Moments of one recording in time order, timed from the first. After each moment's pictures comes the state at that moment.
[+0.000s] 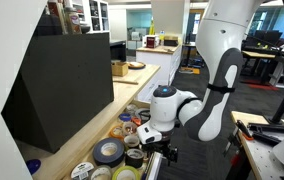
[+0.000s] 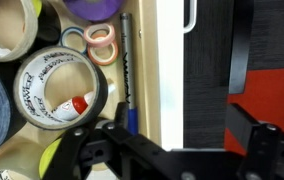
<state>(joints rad) 0.10 0.65 0.04 -2.30 -0.44 2.95 -0.94</state>
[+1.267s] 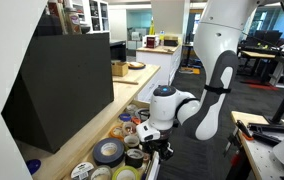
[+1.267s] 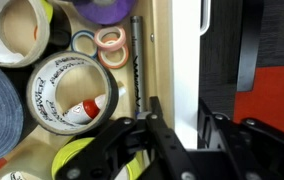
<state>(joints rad) 0.07 0.67 0.04 -2.28 -0.44 2.99 -0.94</state>
